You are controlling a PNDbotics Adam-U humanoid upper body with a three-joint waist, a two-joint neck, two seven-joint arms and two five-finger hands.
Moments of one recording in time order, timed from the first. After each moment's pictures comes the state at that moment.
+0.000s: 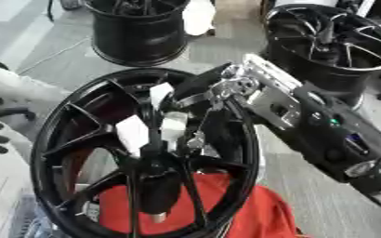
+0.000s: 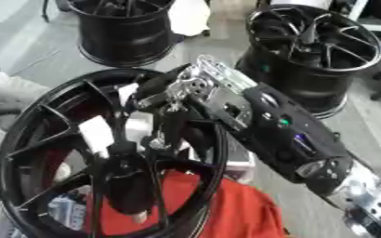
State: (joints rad) left arm -0.15 0.16 0.31 -1.67 -0.12 -0.11 -0.27; right arm -0.96 -0.34 0.62 -1.38 0.54 -0.20 0.90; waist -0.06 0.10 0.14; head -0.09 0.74
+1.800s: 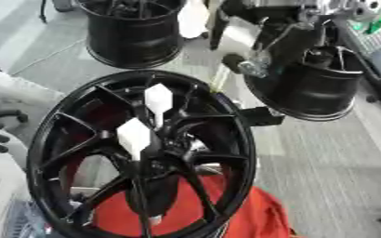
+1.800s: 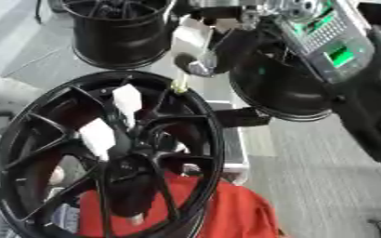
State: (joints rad) left arm -0.14 0.17 0.32 -1.67 -0.12 -0.10 -0.27; right arm -0.74 -0.69 0.25 -1.66 0.29 0.05 0.62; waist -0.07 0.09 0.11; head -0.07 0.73
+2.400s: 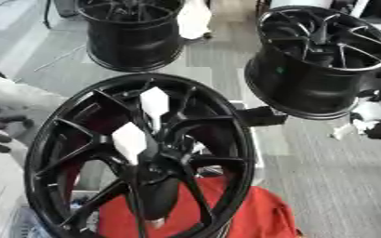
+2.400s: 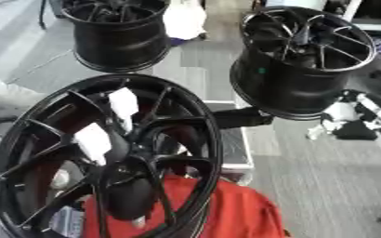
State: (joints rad) left arm -0.14 0.17 0.33 -1.67 -0.12 -0.10 -0.25; right arm -0.21 -0.61 -0.11 -1.36 0.39 0.17 0.13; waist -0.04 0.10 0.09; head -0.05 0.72
